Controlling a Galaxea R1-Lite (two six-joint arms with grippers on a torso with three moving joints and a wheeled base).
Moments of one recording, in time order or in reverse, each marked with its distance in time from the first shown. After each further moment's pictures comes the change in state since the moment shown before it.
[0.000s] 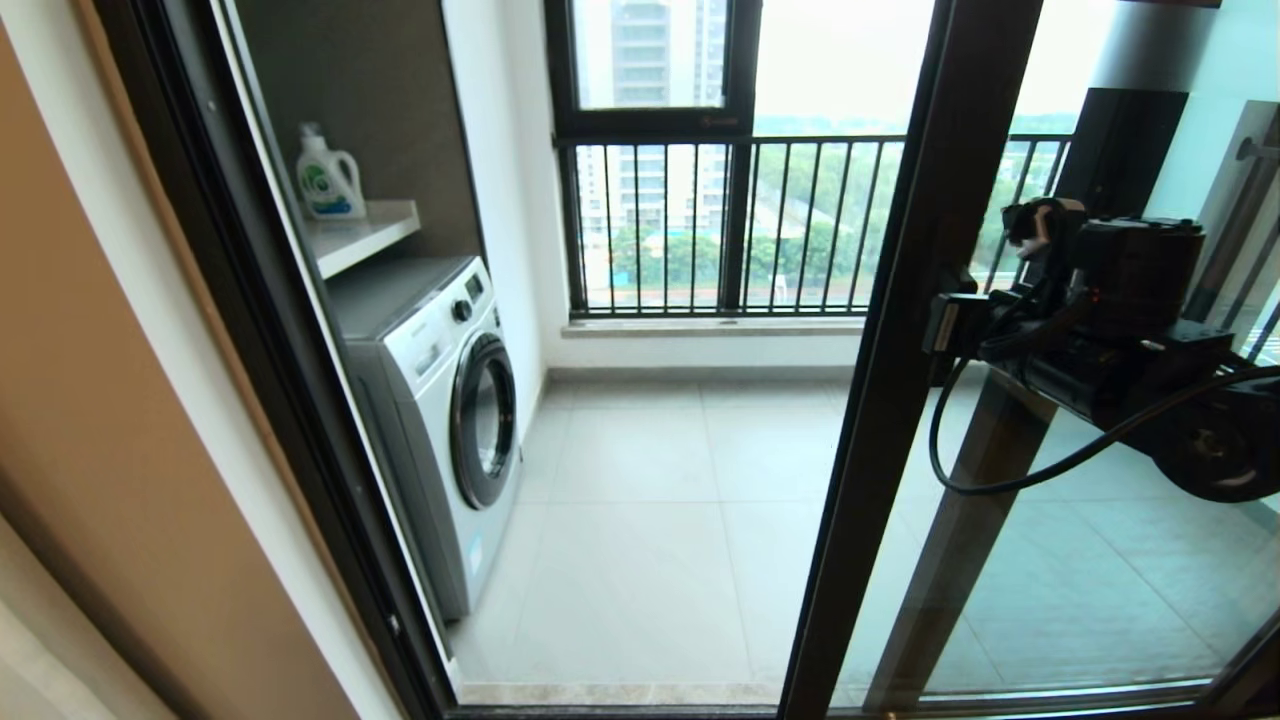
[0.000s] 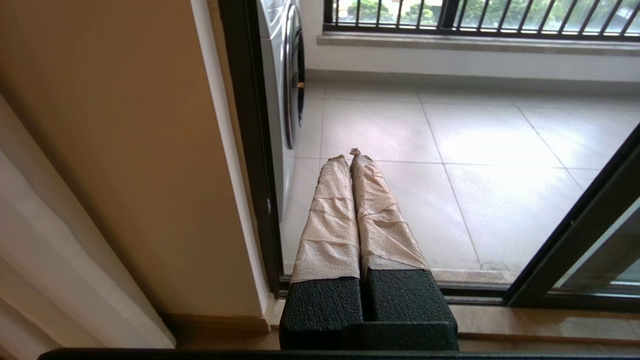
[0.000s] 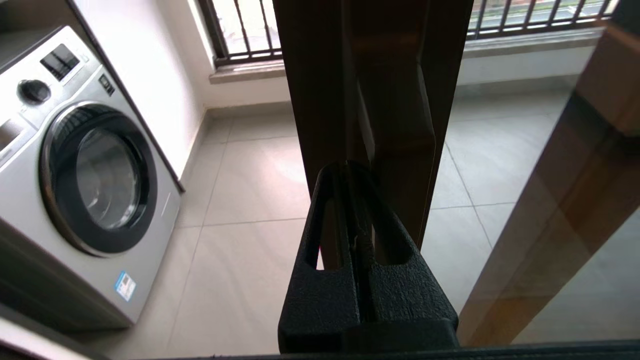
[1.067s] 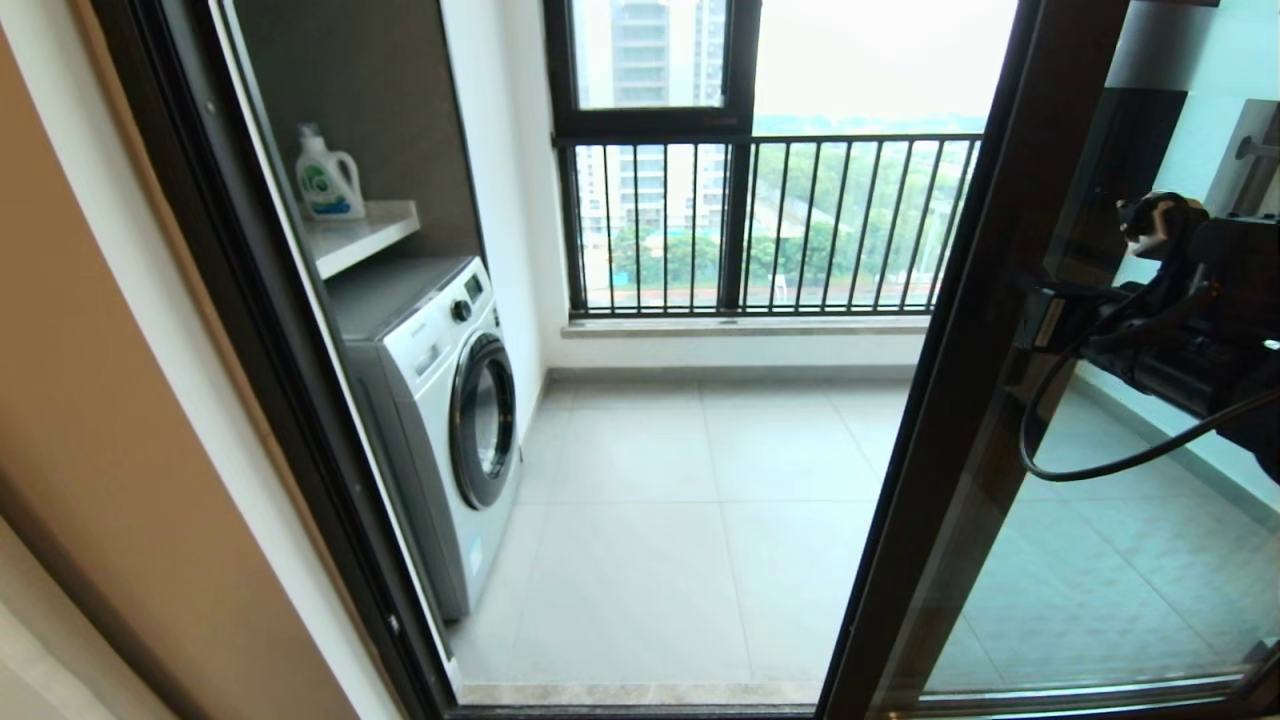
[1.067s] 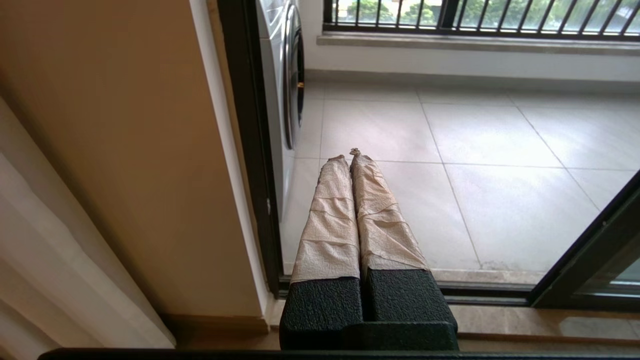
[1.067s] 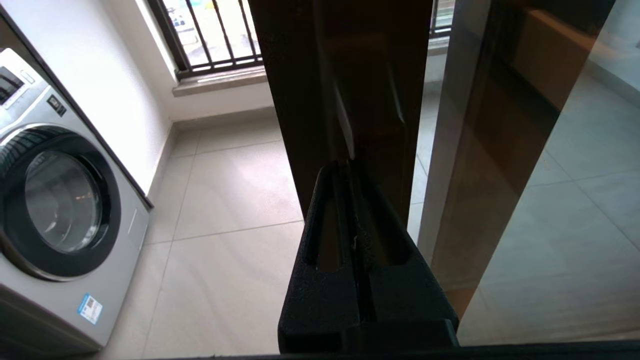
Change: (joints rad) left arm 0.000 0.000 0.000 0.000 0.000 0.000; right arm -0.206 -0.060 0.060 0.001 0.126 -0.007
